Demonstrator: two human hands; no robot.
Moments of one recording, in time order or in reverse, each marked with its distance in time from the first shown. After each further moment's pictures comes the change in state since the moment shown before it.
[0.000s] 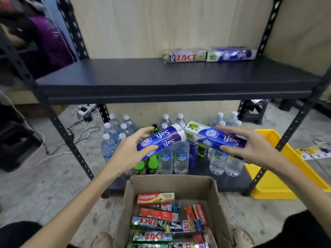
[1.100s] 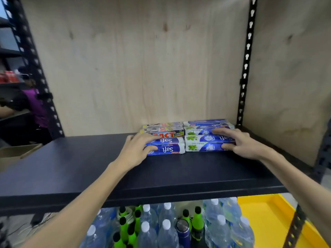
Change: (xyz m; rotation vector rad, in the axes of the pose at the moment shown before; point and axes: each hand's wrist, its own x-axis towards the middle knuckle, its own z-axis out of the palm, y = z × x) left_hand 0.311 0.097 -0.032 0.507 0.107 0.319; right_hand 0.245 0.088 -0.170 -0.169 -0.002 0.022
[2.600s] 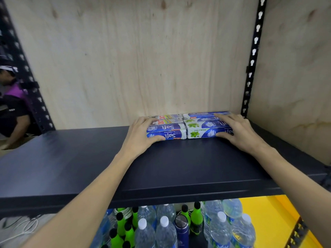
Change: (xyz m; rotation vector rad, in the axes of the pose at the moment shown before) left_hand 0.038 -0.003 0.033 -0.187 0.203 -0.048; right_hand 0.045 0.041 0.034 -0.239 0.311 -0.093
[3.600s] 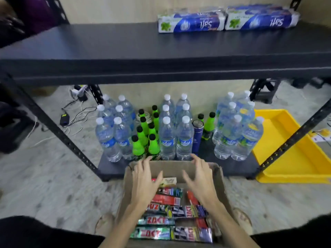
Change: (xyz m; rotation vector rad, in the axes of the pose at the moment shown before) left_hand -0.472 -0.007 0.061 0.149 -0.246 -0.549; right_hand -0.391 -0.269 0.215 0.368 -0.269 0.391
